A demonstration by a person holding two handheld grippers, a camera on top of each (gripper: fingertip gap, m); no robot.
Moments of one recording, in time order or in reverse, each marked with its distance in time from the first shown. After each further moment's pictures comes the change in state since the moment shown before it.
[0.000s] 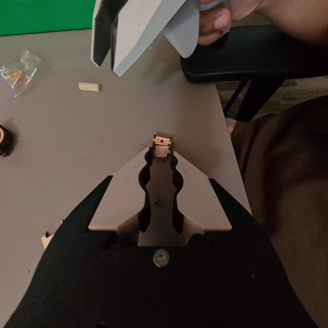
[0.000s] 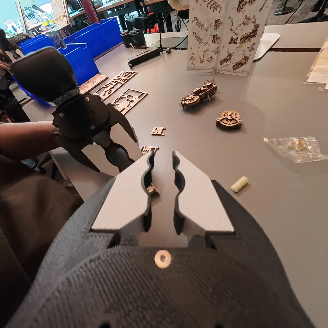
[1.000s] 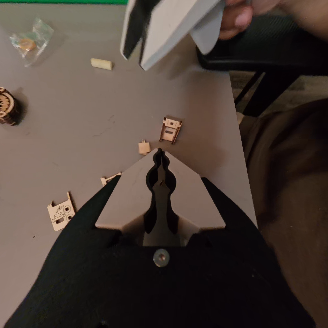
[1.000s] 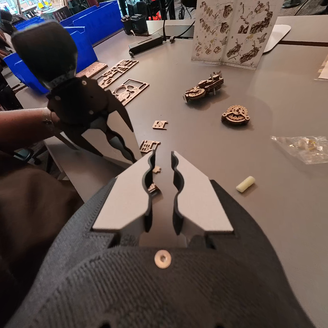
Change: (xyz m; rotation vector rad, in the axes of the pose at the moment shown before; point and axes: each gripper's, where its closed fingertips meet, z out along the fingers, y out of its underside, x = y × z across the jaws) left arm -0.009 0.017 -0.013 -0.031 -0.042 -0.080; right arm -0.005 0.010 0.010 -0.038 -0.001 -0.040
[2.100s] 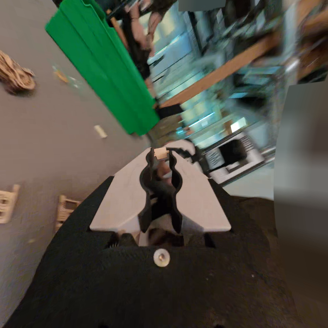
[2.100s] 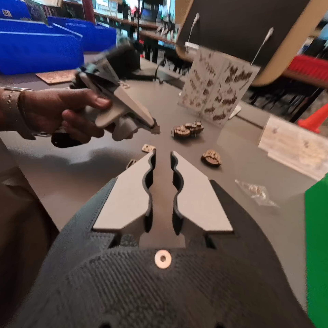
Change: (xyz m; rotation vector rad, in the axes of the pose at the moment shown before) left arm -0.040 -0.079 -0.074 0.716 0.422 -0.947; right arm -0.021 -0.032 -0.004 0.189 0.172 -0.355
